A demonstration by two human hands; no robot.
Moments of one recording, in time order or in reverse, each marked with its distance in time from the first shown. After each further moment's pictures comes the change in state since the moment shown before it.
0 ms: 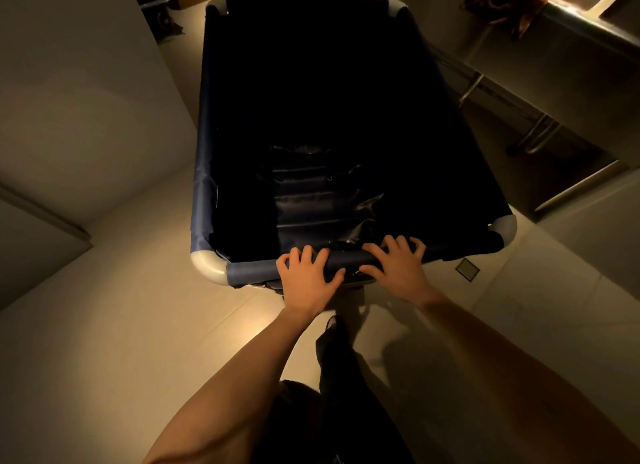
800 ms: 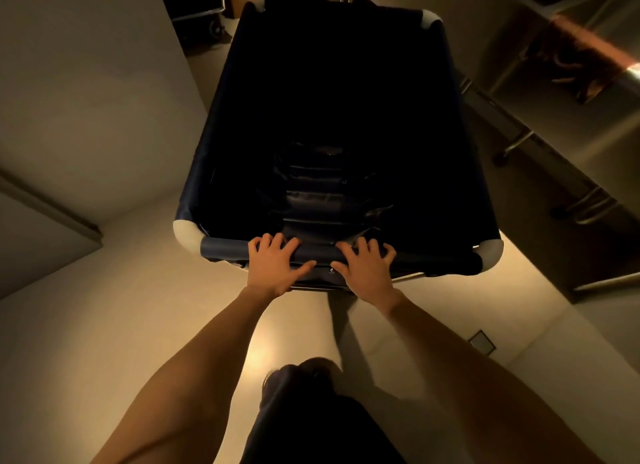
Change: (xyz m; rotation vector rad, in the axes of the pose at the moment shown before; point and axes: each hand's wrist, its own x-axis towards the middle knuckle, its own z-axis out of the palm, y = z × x) left_hand 0.205 -0.034 -0.005 0.079 -0.093 -0.109; right_hand 0.209 0.037 0.006 0.032 -0.079 -0.079
